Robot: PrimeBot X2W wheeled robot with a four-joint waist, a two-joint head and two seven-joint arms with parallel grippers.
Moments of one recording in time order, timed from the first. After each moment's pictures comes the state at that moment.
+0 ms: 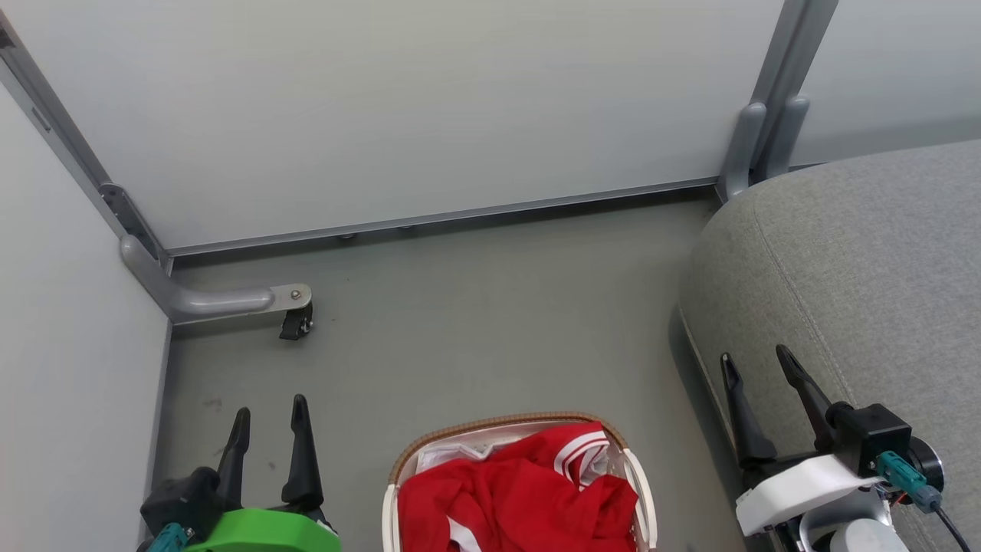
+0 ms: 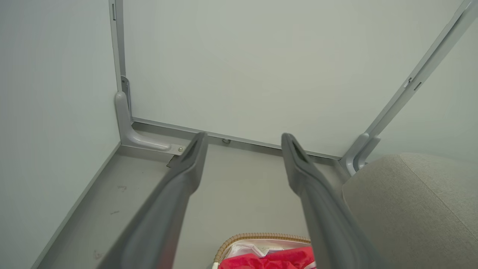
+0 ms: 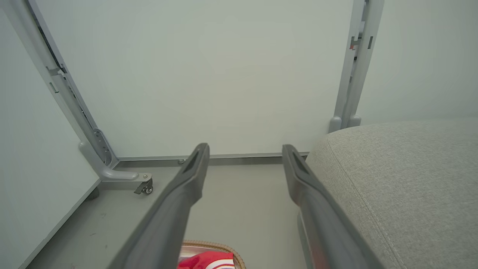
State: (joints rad) left arm 0.03 0.05 -0.11 0.22 -0.42 -0.05 -0.25; right arm -0.03 -0.05 0.03 0.16 0.16 0.13 -0.25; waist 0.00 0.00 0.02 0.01
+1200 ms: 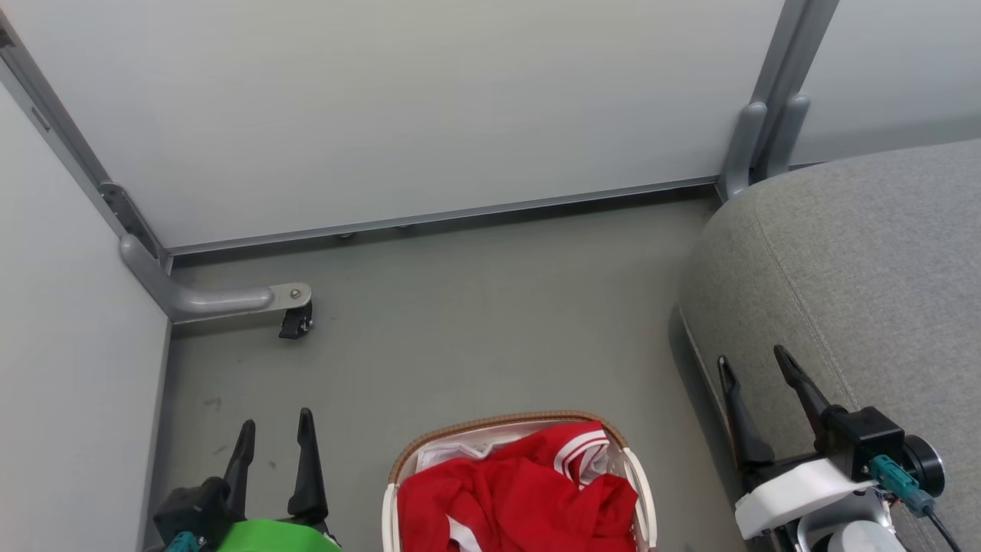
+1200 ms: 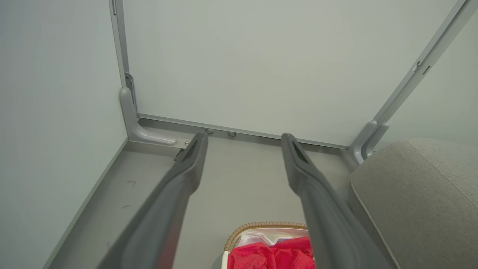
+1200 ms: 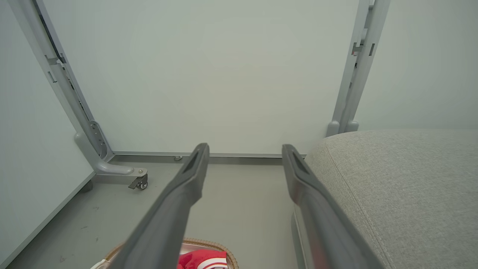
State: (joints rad) left arm 0.04 0.05 -0.11 0.26 -0.37 -0.05 -0.26; right arm -0.03 -0.05 0.03 0.16 0.11 0.13 -0.26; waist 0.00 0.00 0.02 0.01
